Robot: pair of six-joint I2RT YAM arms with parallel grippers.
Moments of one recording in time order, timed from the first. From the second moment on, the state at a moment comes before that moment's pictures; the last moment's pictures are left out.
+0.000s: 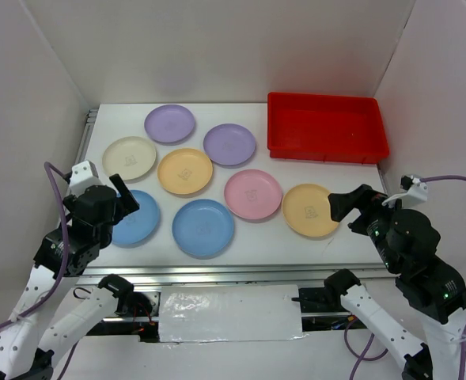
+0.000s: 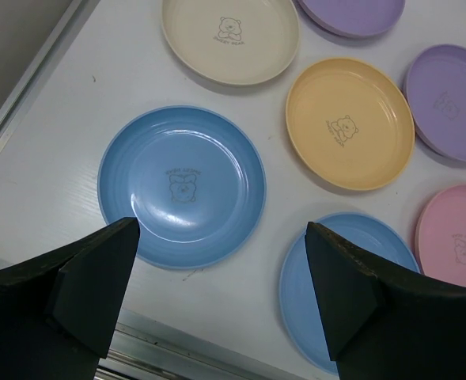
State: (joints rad) left arm -0.43 0.65 0.98 -0.92 -0.65 -0.63; right arm 0.46 0.46 1.17 -0.99 0.37 0.60
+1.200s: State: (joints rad) left arm -0.59 1.35 0.68 -0.53 -0.23 -0.88; right arm 0.46 0.43 0.97 -0.85 -0.01 0.60
